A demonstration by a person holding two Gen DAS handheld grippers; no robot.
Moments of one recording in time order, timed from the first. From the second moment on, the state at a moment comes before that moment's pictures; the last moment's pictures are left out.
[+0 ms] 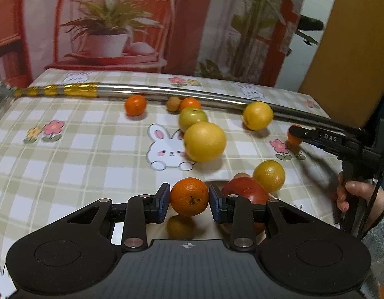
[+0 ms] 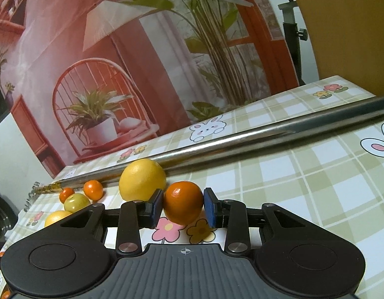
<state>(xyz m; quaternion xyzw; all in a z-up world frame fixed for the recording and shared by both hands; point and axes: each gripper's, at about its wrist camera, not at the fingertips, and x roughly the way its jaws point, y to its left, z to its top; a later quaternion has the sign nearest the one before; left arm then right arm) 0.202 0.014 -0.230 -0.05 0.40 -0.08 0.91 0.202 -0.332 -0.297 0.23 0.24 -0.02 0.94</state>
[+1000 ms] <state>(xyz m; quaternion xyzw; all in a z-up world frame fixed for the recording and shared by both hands) 0.209 0.024 -0.243 -0.10 0.43 -0.10 0.89 0.142 -0.244 -0.261 0.20 0.29 0.06 0.94</state>
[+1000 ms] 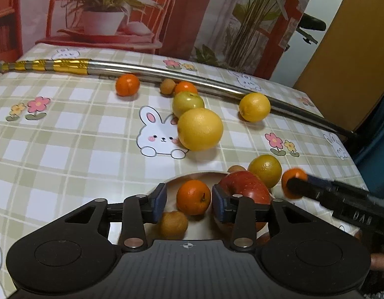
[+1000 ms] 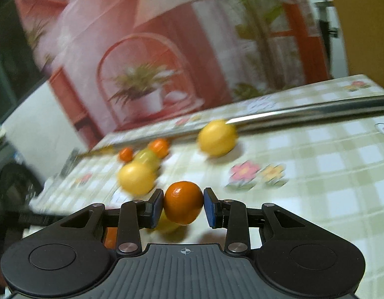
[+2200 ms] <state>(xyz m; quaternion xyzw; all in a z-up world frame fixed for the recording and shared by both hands) 0.129 0.072 -0.219 -0.13 0.38 -0.02 0.91 0.123 -0.174 -0.248 0.12 0.34 0.06 0.93</state>
